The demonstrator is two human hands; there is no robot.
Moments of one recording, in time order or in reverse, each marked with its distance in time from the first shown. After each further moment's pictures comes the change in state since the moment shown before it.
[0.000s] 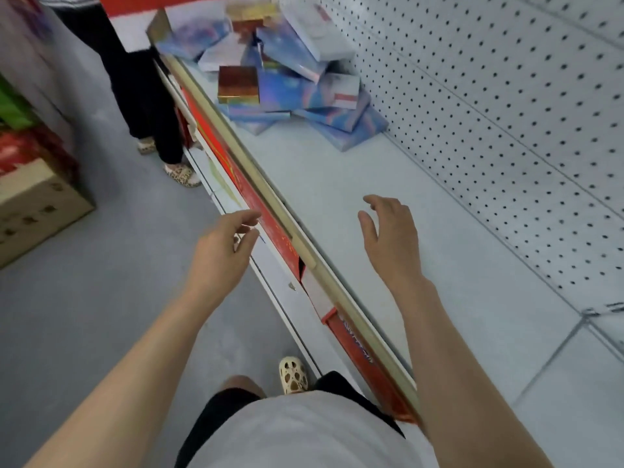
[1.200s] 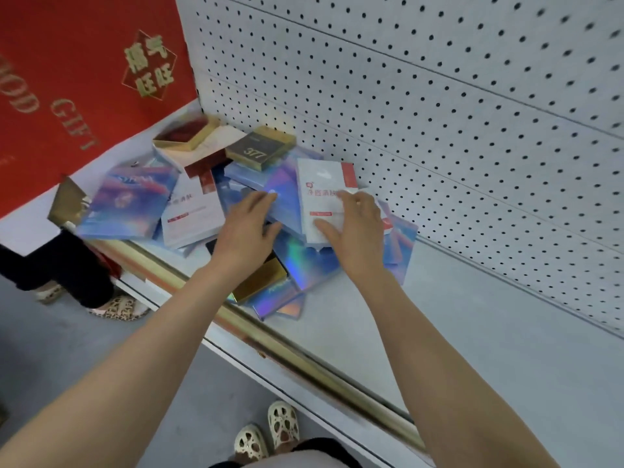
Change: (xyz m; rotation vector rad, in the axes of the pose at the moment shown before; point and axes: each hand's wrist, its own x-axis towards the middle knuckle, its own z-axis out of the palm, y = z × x) left_hand 0.494 -0.031 -0.021 0.285 -0.390 0.484; right_hand 0.363 -0.094 0.162 -0.148 0.218 0.411
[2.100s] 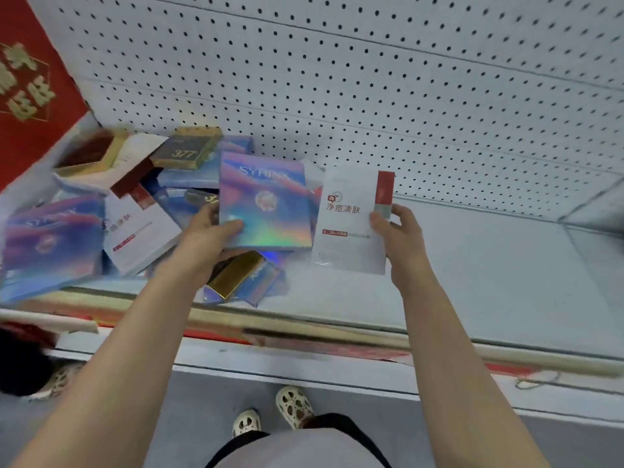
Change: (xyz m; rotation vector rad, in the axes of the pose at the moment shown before) left_hand -0.009 -0.002 -0.023 -1.053 -0.387 -0.419; right_hand -0.120 0.006 -0.084 0.925 0.333 0.782
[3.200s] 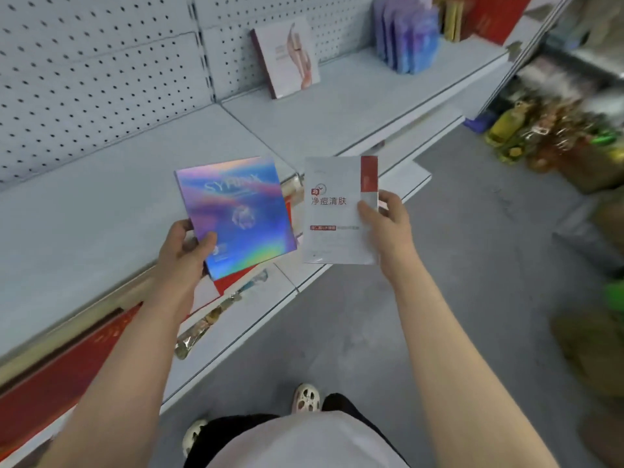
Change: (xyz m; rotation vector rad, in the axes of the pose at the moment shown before) left_hand -0.235 -0.182 0.400 0.294 -0.647 0.064; right_hand -0.232 0.094 -0.481 0.160 0.812 0.017
